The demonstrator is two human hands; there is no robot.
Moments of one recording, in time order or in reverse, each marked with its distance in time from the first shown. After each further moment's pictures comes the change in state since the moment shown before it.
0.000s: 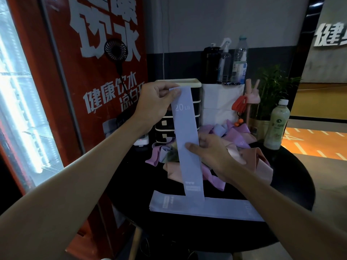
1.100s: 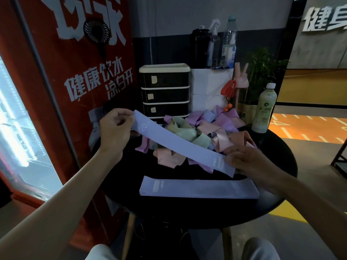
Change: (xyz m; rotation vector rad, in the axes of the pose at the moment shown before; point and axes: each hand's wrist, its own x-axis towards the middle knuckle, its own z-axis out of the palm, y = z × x) left_hand -0.078 -0.070 -0.024 -0.047 0.362 -0.362; right_hand -0.081 0.036 -0.102 -0.106 0.026 0.263
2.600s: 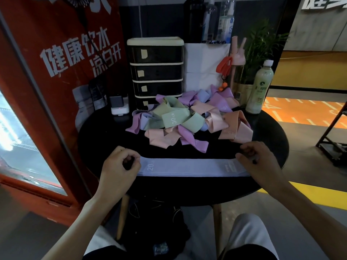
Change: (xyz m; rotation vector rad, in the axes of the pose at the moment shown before) left_hand -0.108 -0.087 -0.032 0.481 -0.289 0.169; right_hand -0.036 0.065 -0.009 -0.505 0.411 -0.171
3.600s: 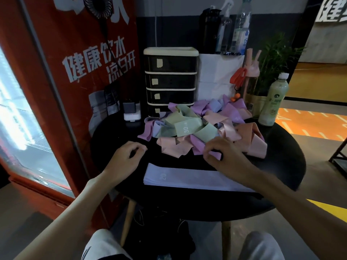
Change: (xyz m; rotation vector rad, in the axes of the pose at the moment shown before) left_hand 0.060 -0.032 -0.014 -0.005 -0.216 -0.128; right_hand 0.054 -0.072 0.061 -0.113 -0.293 -0.439
